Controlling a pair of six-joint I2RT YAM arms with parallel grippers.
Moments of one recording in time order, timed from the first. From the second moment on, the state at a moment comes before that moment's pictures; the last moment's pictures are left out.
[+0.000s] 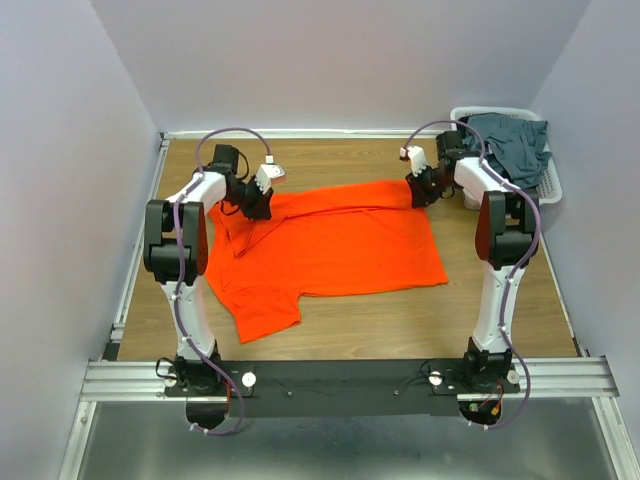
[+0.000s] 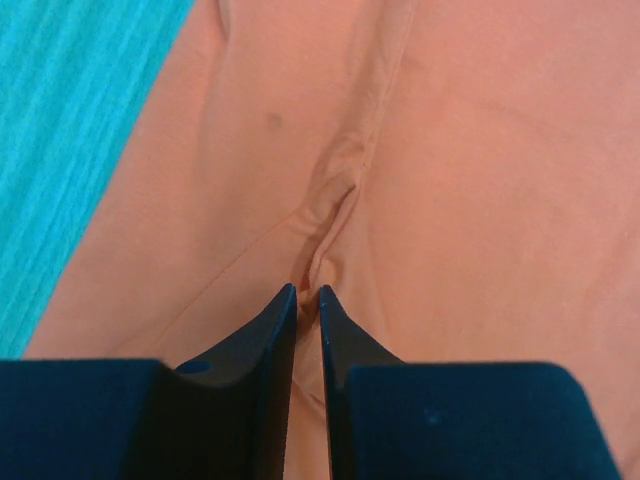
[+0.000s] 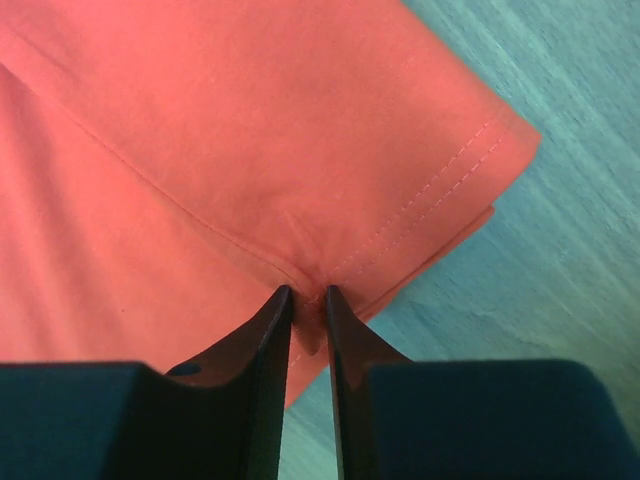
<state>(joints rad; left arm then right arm) -0.06 2.05 1.50 -0.60 0.71 0.80 0.07 2.22 1.73 -0.68 -0.43 -0.66</state>
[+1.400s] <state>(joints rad) -0.03 1.91 1.40 -0.63 0.59 0.75 0.07 2.17 1.88 -0.79 -0.42 -0.62</state>
